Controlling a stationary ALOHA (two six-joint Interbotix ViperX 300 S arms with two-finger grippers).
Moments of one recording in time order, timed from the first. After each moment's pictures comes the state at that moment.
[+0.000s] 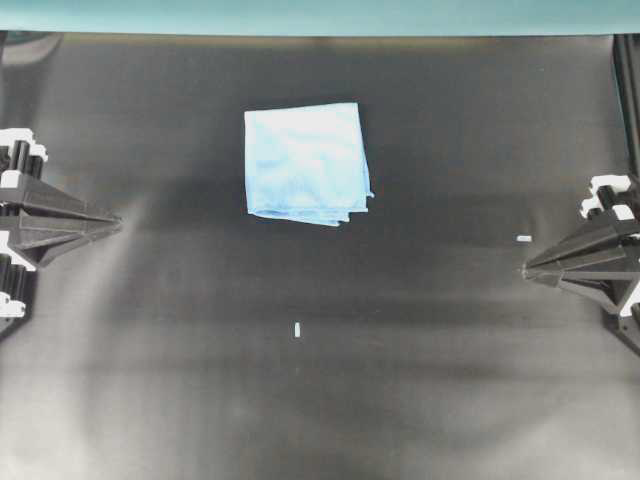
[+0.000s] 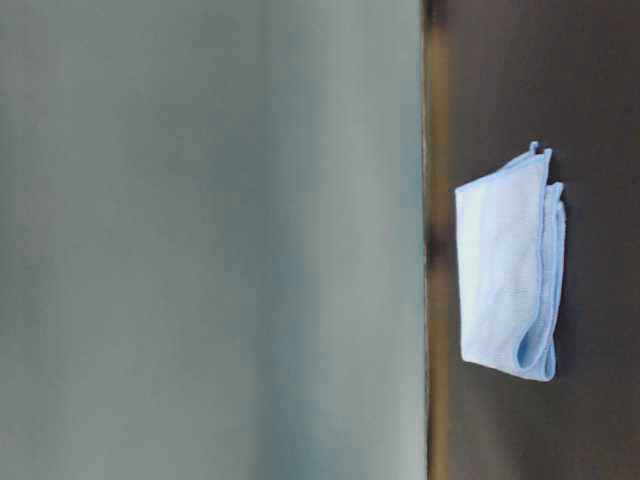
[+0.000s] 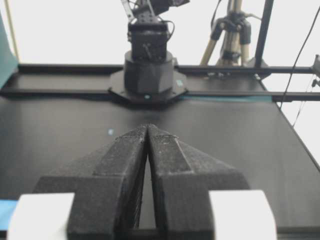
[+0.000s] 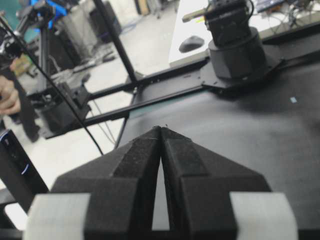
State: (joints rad) left arm 0.00 -0.96 1.17 0.00 -0.29 0.00; right arm 0.18 -0.97 1.18 0.00 -0.29 0.40
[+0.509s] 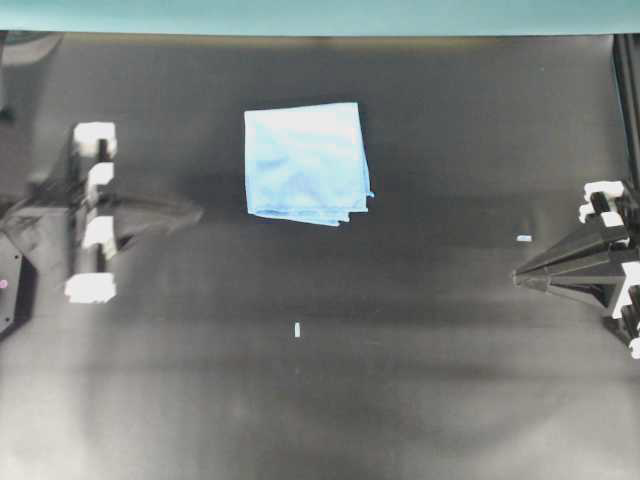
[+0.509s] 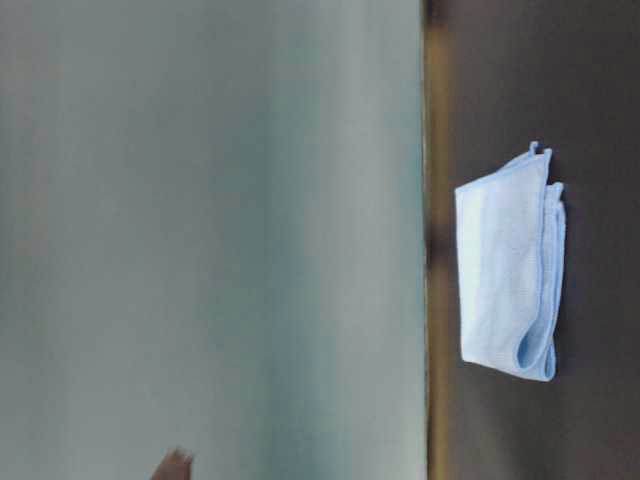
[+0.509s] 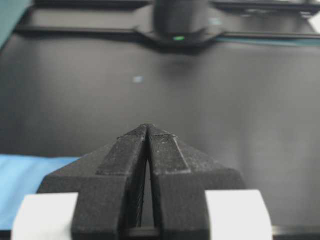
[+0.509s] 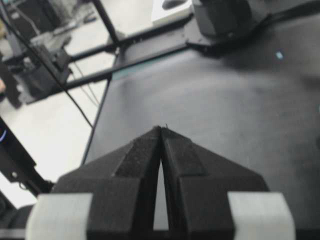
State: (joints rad) left arm 0.12 -0.58 1.03 0.04 -0.32 -0.02; right arm 0.18 -0.96 1.18 0.01 -0.16 0.40
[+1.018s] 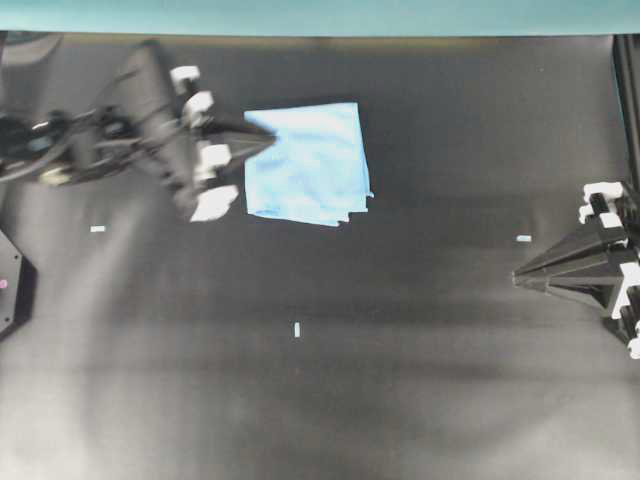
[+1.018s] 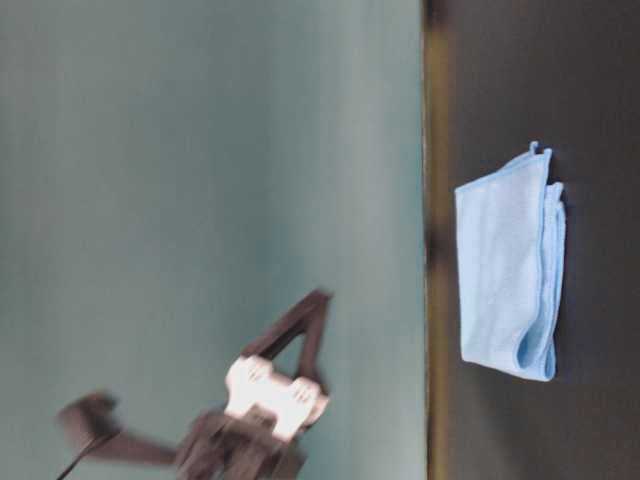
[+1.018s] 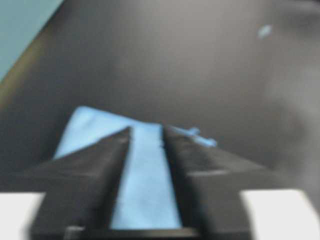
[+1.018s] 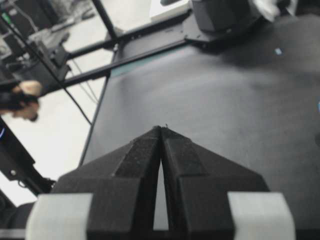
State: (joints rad) left arm 0.37 -0.07 0.76 0.04 -0.33 -0.02; right arm 0.18 -0.96 1.18 0.02 -0.15 0.40
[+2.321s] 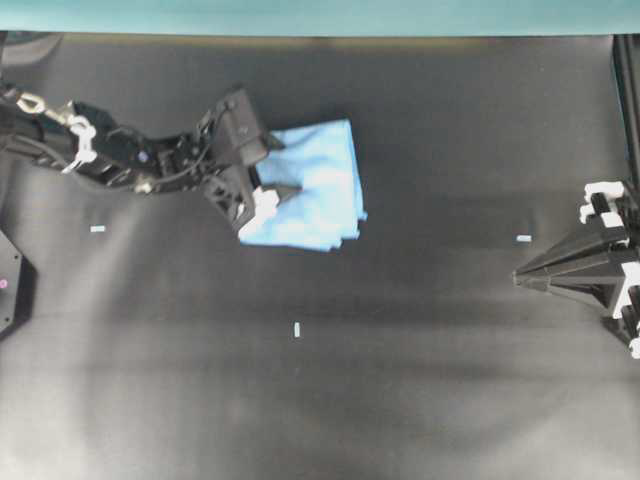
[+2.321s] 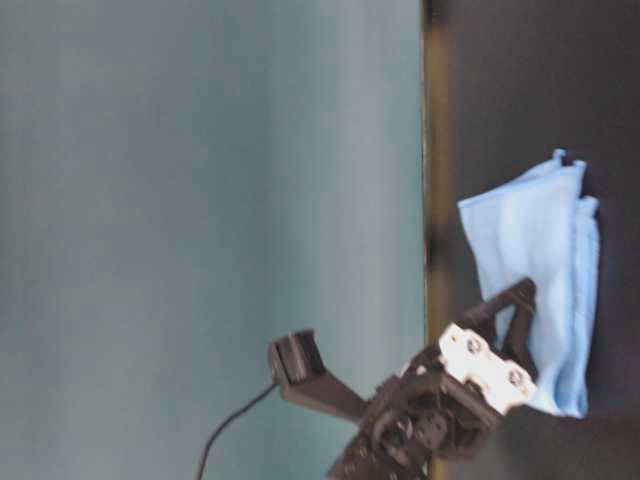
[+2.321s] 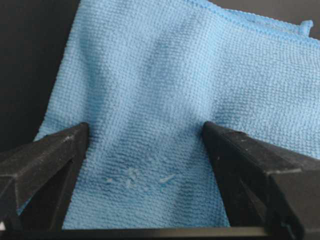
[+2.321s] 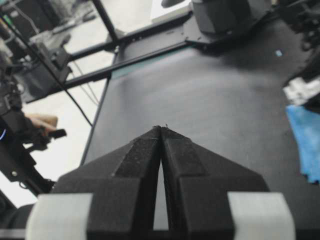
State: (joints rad) left arm 0.34 0.27 0.76 0.04 -0.36 -0.02; right arm 0.18 -0.97 1.19 0.02 -0.16 0.40
